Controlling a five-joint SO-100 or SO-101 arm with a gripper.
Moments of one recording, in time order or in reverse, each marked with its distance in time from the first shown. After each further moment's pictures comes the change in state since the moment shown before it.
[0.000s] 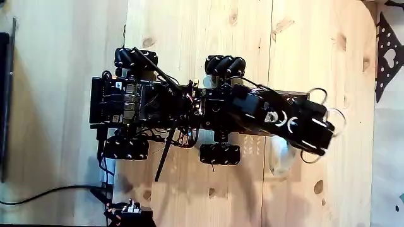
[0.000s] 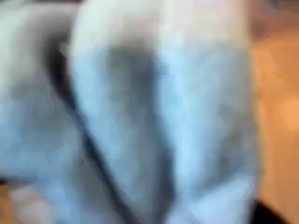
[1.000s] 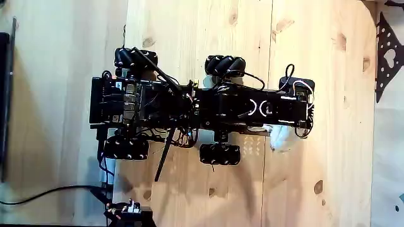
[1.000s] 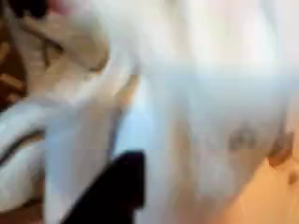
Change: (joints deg) arm -18.4 21.5 16.6 -8.8 10.4
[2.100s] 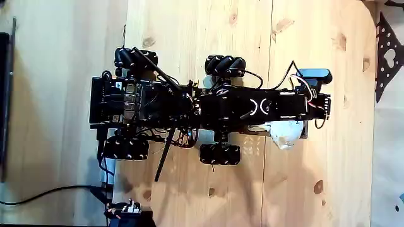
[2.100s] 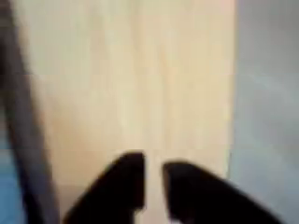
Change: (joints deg) arm -7.3 0.4 6.2 -29.9 0.2
